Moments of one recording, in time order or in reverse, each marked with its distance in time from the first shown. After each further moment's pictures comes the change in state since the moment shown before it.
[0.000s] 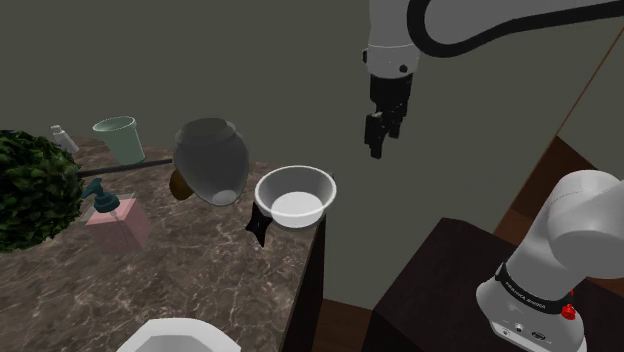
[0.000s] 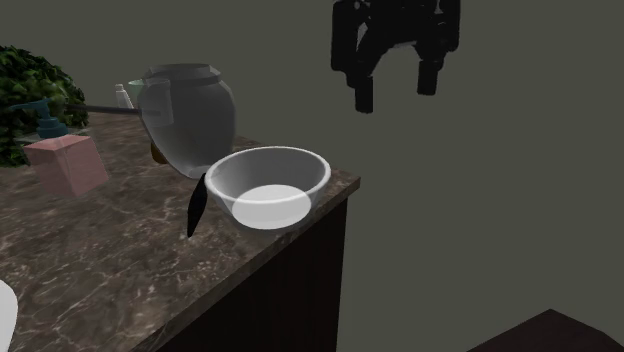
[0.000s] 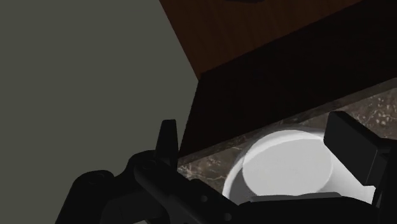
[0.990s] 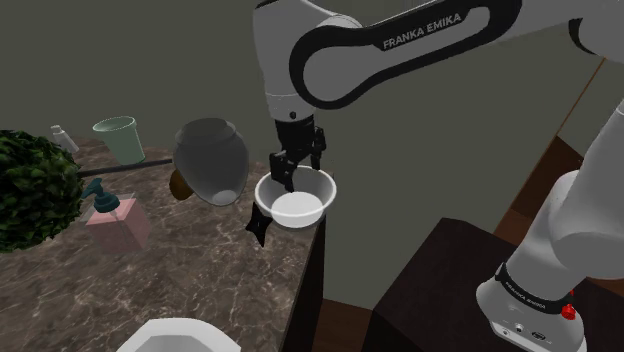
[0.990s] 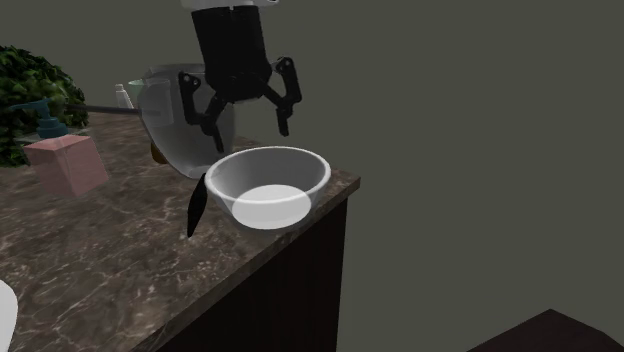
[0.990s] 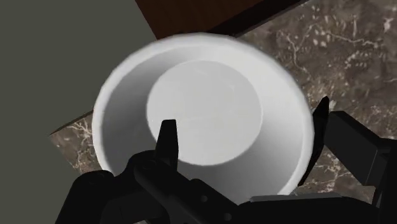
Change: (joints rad) arm 0.041 0.546 0.199 0.364 -0.112 0.152 0.339
